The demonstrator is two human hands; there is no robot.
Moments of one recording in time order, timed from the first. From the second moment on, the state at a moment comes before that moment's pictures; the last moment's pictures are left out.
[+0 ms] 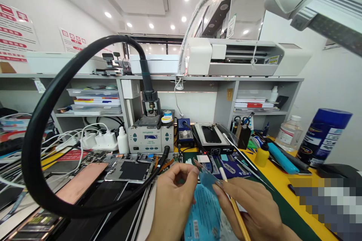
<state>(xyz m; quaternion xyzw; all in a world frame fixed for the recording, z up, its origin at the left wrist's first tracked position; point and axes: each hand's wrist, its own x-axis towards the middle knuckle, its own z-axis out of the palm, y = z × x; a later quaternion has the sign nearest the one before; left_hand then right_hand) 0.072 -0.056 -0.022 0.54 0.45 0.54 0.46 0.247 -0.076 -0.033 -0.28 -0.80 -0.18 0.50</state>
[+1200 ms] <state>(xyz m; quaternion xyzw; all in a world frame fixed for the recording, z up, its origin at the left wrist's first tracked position) 0.075 -0.059 -0.016 0.45 0.38 0.56 0.58 0.241 -0.076 -0.029 -0.31 -0.76 -0.13 0.56</state>
